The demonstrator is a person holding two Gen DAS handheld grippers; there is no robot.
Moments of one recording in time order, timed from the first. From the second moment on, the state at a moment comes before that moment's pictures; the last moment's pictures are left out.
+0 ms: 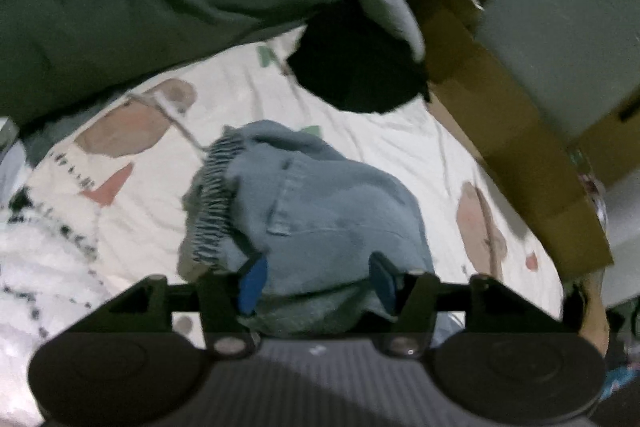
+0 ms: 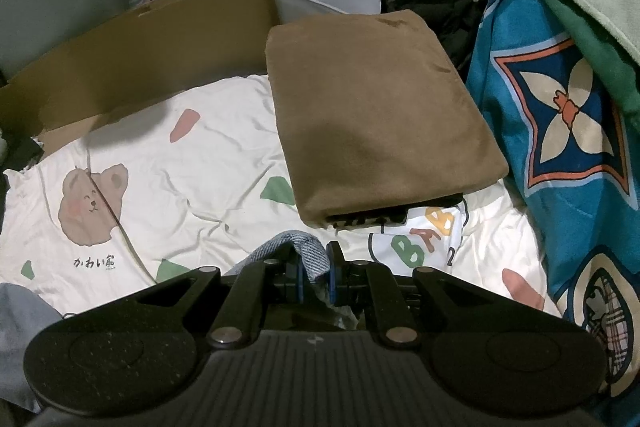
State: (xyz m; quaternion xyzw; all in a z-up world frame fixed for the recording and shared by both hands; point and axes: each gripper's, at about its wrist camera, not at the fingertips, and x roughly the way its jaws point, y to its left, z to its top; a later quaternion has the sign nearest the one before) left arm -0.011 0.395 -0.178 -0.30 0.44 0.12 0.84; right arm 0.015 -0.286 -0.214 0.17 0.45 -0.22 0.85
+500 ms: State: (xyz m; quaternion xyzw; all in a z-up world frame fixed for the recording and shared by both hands) left arm -0.022 0.420 -0.258 -0.46 0.44 0.21 0.75; right arm 0.017 -0.279 -0.220 0.16 0.44 -0.23 0.85
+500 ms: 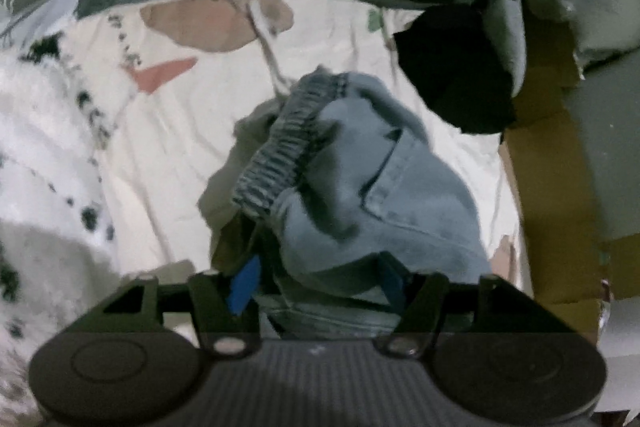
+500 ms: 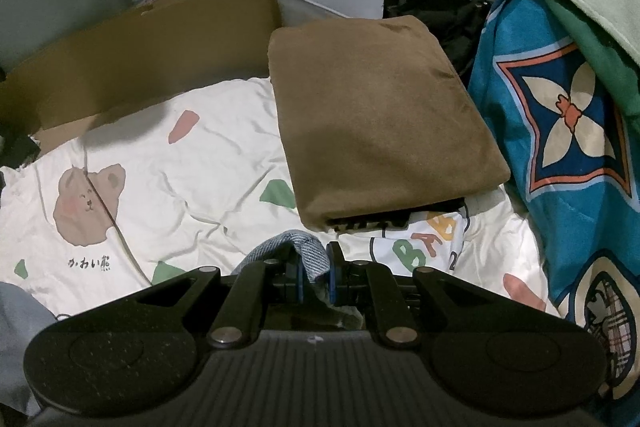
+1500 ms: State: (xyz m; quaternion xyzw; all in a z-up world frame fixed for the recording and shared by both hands) left arm -0.024 0.431 -0.284 -0.62 0.33 0.22 0.67; right arm 0.017 -0.280 -0.222 0.16 0.44 -0.22 0.86
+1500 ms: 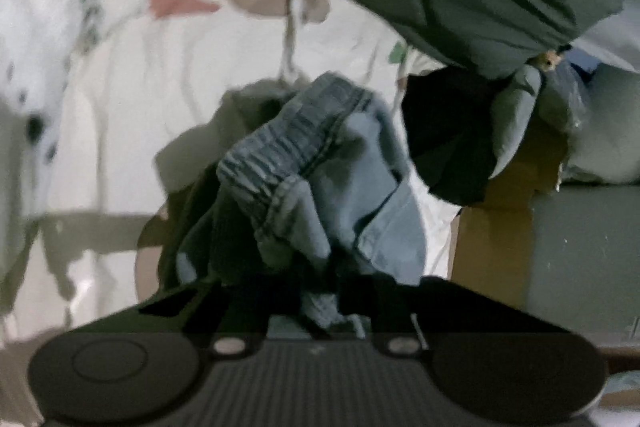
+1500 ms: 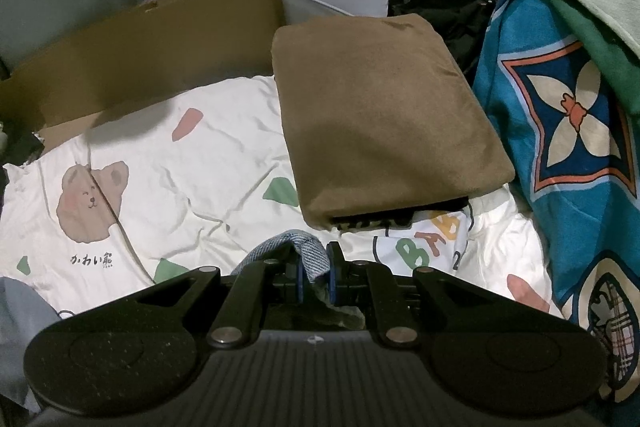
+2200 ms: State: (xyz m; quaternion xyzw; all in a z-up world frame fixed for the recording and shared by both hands) left arm 0.069 0.456 -0.227 -0.55 0.30 0.22 0.75; right arm 0.046 -0.295 -0.233 0.18 0.43 -0.23 0.85
